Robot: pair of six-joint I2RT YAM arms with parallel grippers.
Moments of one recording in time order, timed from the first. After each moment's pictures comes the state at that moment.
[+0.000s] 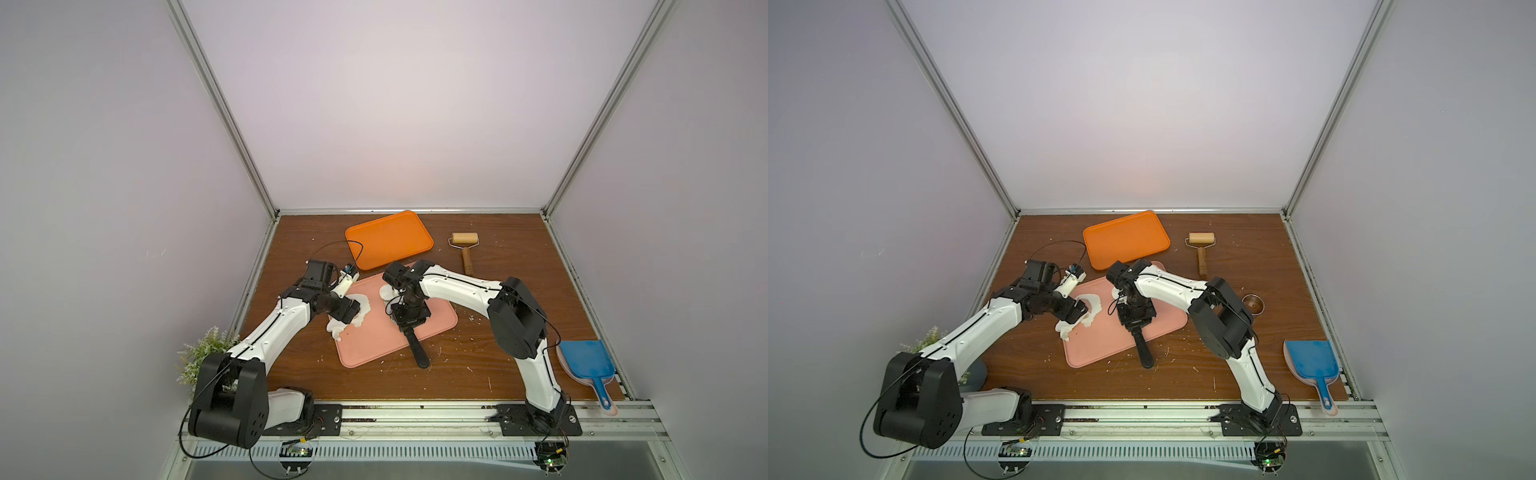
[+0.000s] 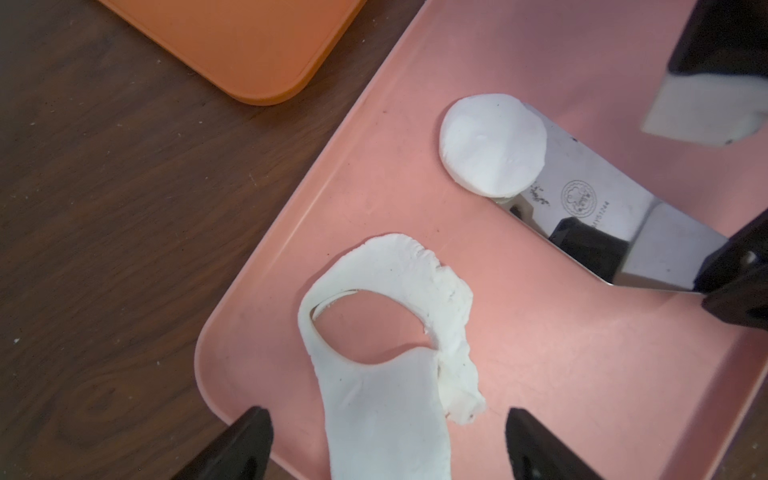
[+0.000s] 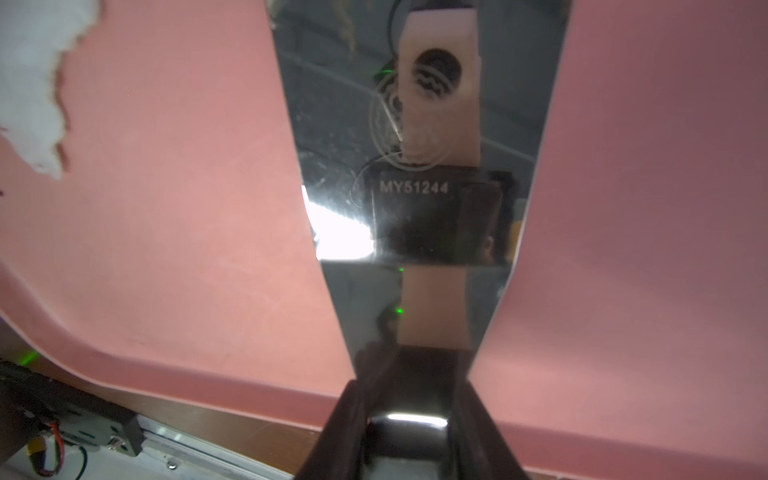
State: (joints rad) left arm -0.17 1.29 0.77 -0.51 0.24 0.35; right arm 0.90 2.13 1.70 -1.07 -0.16 0.52
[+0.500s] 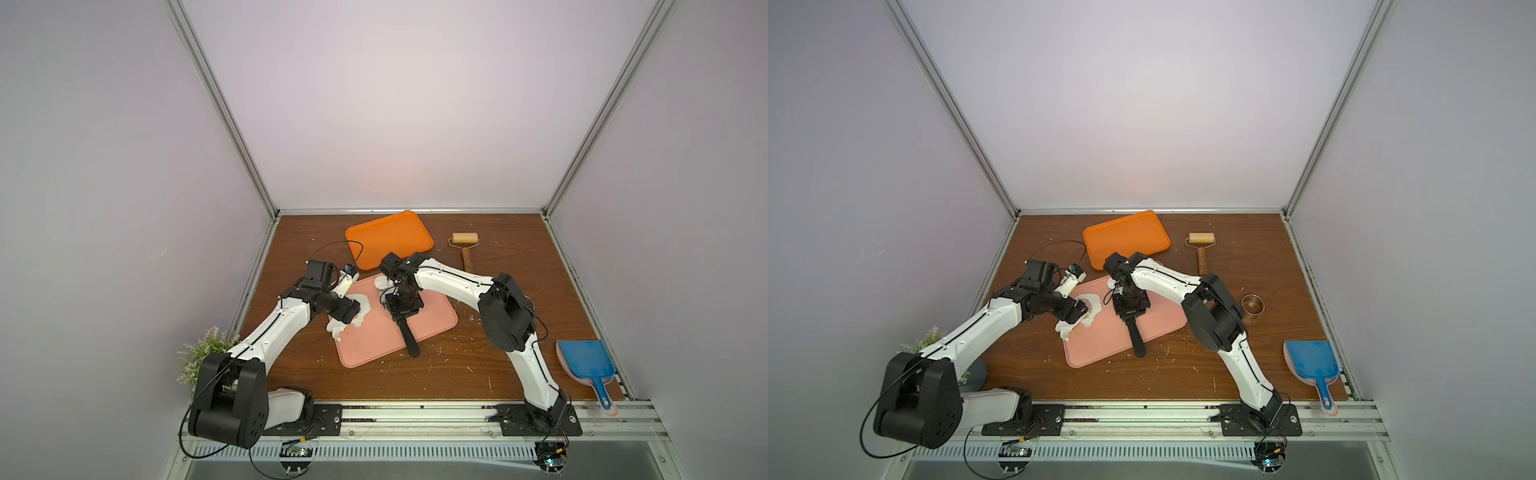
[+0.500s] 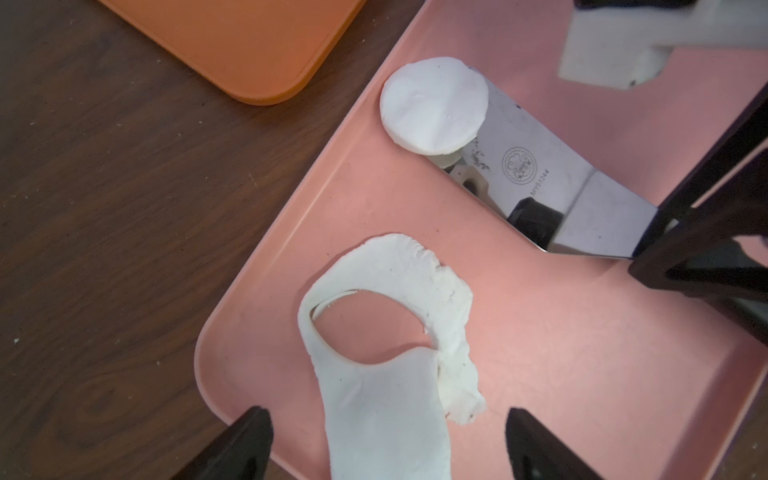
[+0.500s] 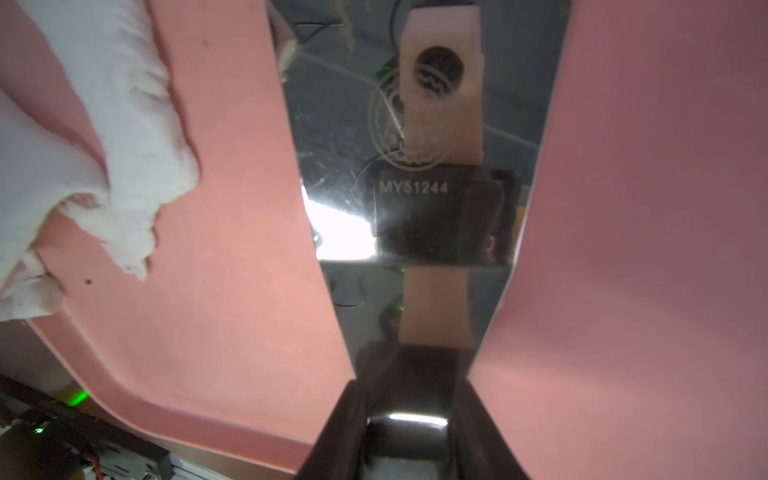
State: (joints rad) left arm -0.17 1.29 0.77 -0.51 0.24 0.35; right arm 0.87 2.22 1.84 -1.07 -0.16 0.52
